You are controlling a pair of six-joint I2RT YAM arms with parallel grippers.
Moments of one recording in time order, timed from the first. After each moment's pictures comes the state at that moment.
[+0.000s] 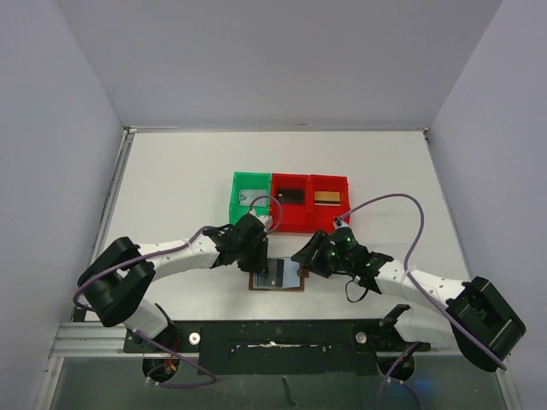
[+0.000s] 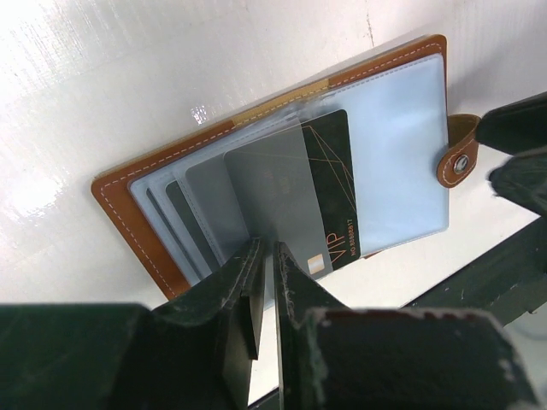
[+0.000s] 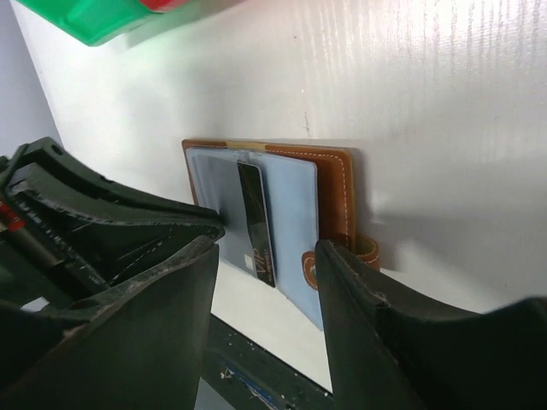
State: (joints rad) left arm -0.85 1.53 0.77 -0.28 0.13 -0.65; right arm 0.69 1.18 0.39 0.06 -0.13 1.14
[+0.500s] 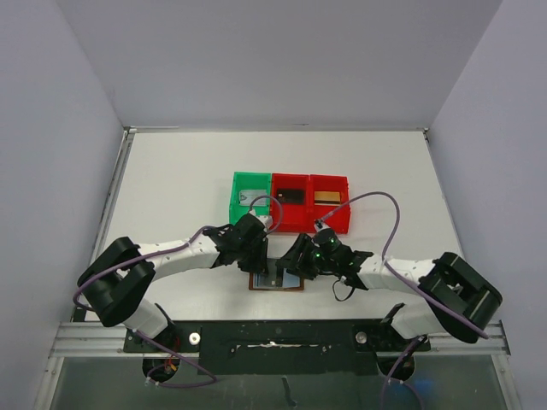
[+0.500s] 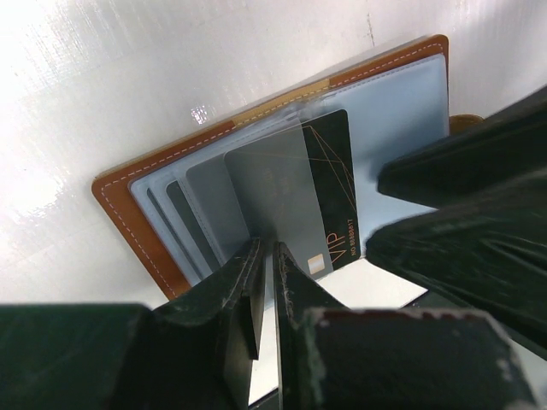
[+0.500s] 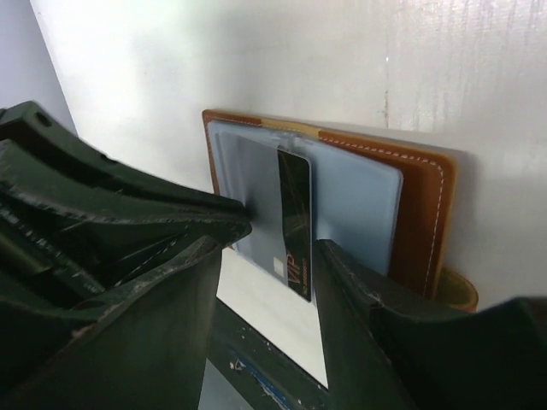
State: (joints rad) left arm -0.85 1.53 0.77 -0.28 0.13 -0.65; right arm 0.79 1.33 0.44 0.20 -0.17 1.16
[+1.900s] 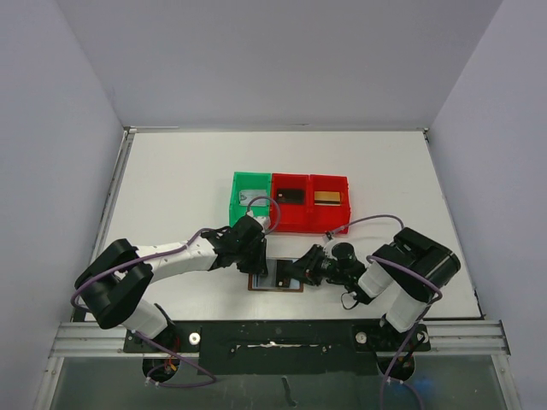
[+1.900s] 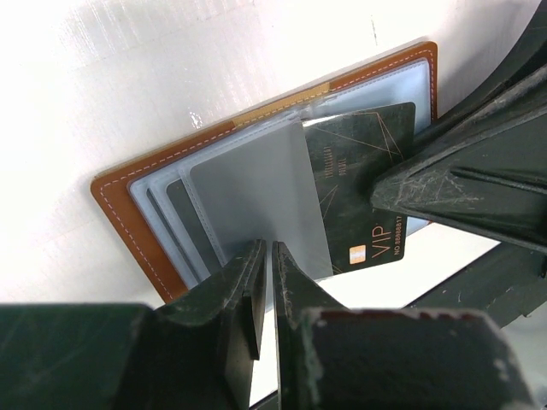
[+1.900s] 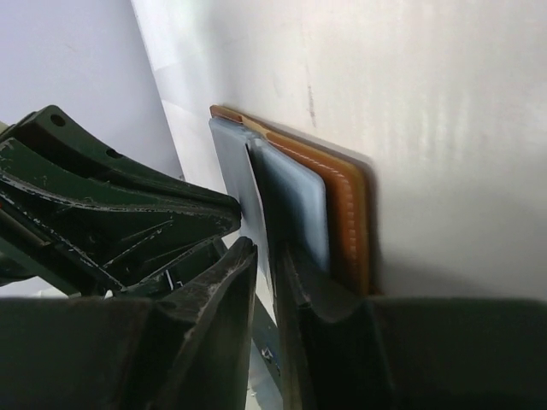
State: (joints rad) left arm -0.85 1.51 0.74 -0.25 0.13 -0.67; right arm 0.66 1.71 0.14 1.10 -0.40 1.37
